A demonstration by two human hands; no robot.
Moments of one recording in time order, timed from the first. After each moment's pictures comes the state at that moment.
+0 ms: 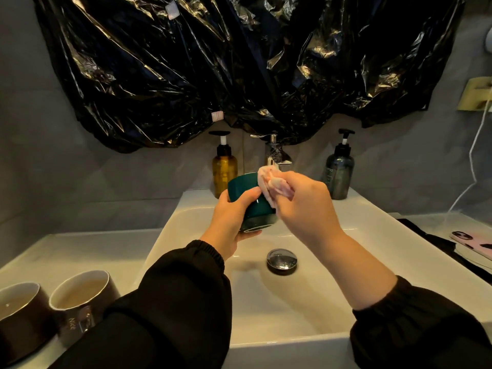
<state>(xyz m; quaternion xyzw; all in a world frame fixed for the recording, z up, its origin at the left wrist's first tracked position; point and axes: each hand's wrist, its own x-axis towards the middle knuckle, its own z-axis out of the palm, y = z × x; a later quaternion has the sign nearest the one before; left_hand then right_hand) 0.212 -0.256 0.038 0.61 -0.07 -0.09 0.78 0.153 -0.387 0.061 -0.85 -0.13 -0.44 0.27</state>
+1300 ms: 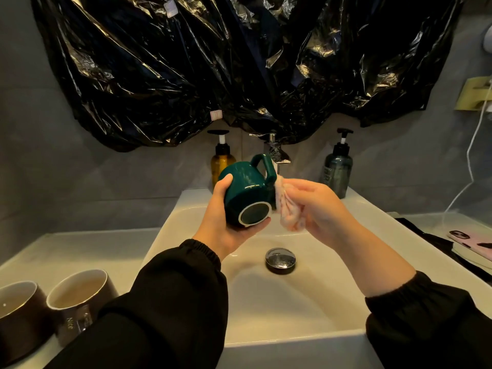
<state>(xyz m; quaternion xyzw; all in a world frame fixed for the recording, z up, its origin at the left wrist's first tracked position) 0.197 -0.248 0.050 0.41 -0.02 -0.21 0.89 0.153 -0.409 0.067 -0.68 -0.05 -0.08 0.72</state>
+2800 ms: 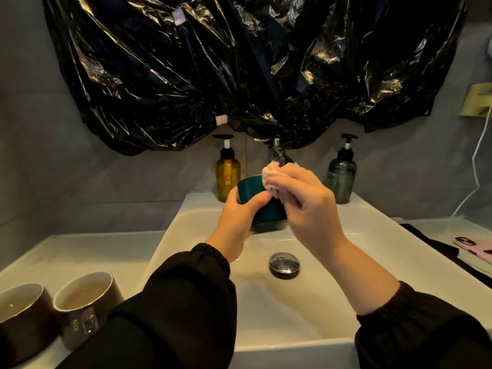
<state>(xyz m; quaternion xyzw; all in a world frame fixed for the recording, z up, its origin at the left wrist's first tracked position) 0.202 -0.259 0.046 0.60 -0.16 -0.06 0.78 0.155 -0.390 0.060 -0.77 -0.25 -0.52 0.27</state>
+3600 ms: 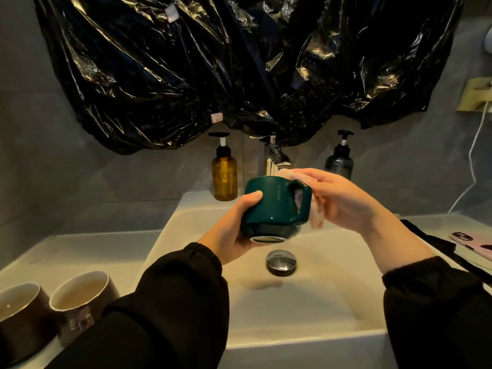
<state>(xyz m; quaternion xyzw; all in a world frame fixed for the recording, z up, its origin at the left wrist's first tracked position) 0.193 -0.250 0.043 0.52 -0.17 -0.27 0.79 0.168 -0.465 0.076 -0.70 -0.18 0.00 0.69</state>
